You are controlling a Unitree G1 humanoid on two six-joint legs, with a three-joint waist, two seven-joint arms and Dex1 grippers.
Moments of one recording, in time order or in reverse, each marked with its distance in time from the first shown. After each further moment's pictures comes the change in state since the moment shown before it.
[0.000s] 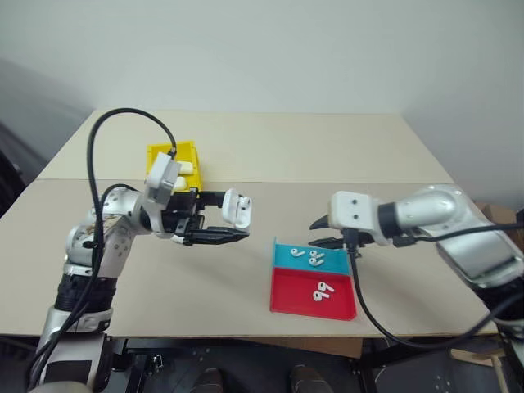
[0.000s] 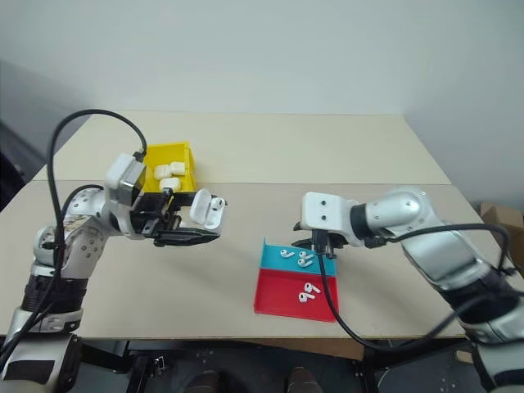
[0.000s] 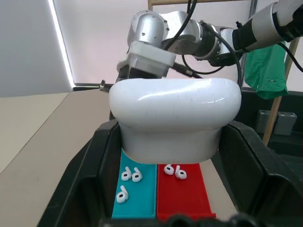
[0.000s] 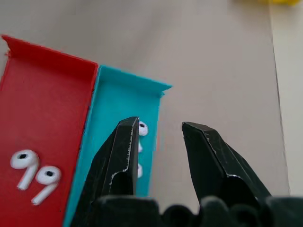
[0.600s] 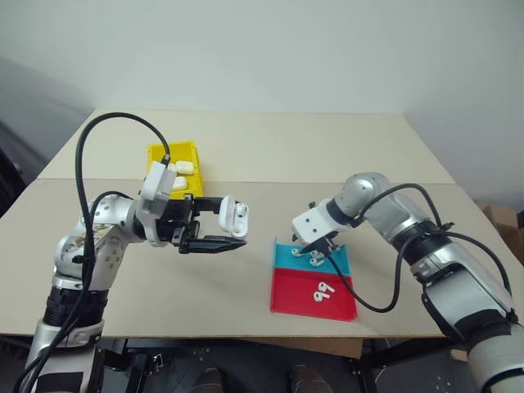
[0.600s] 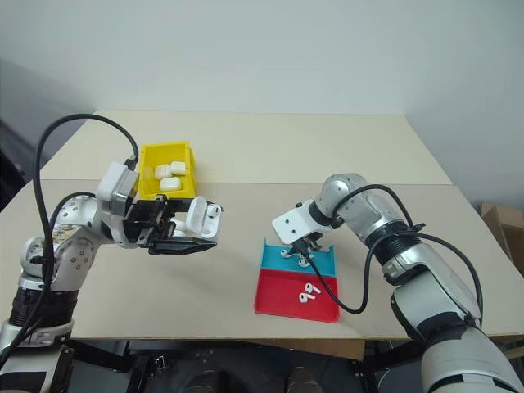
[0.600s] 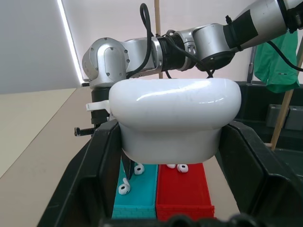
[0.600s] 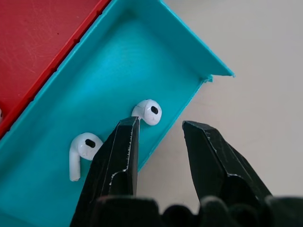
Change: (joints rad) left arm 0.070 0.023 0.030 -0.098 -0.003 -0.003 0.050; right arm -0.230 0.305 0.151 0.697 -0.325 -0.579 0.220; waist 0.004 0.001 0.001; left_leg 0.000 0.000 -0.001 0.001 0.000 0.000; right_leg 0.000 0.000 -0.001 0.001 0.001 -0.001
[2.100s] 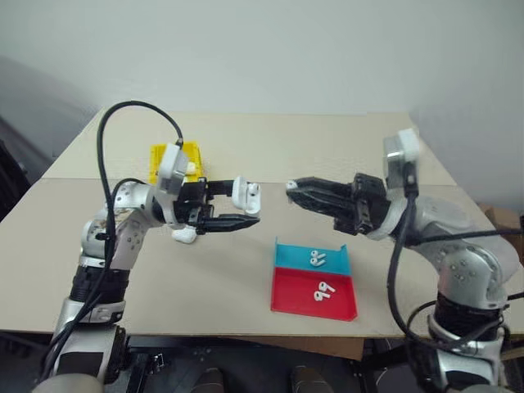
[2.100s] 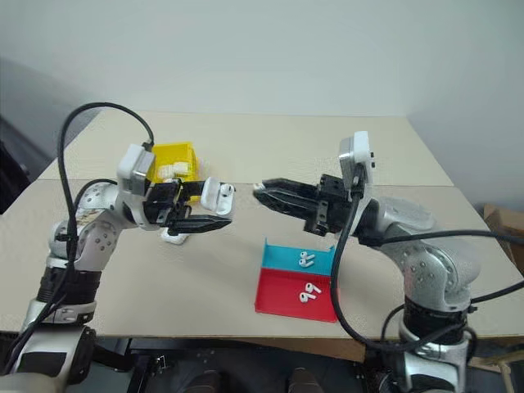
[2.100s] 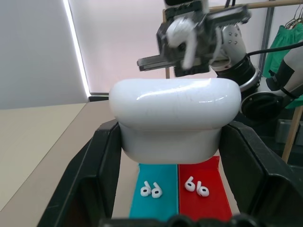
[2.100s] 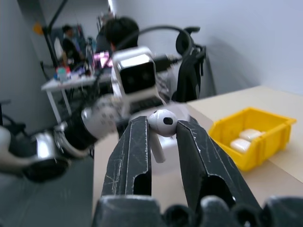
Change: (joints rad) left arm -0.177 -0.112 -0.070 0.216 0.040 -0.044 0.008; right arm 0.459 0.231 -0.883 -1.154 1.201 1.322 -0.766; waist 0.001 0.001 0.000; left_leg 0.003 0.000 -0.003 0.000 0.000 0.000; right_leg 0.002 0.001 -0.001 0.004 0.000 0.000
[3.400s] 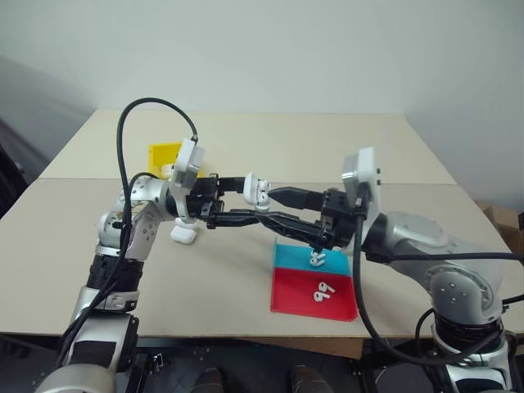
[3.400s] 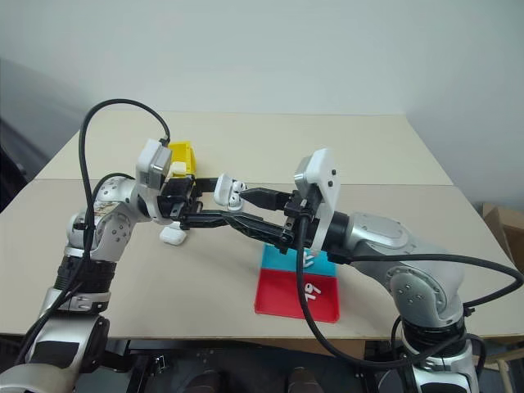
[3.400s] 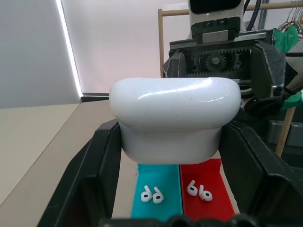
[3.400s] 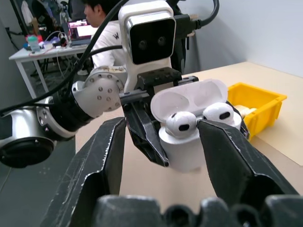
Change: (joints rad) left arm -0.042 -0.046 -0.010 0.058 0.042 -0.008 -0.022; right arm 0.054 -0.193 0.206 -0.068 0.000 -0.126 -0.118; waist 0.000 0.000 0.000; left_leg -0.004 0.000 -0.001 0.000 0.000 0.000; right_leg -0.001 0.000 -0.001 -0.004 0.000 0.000
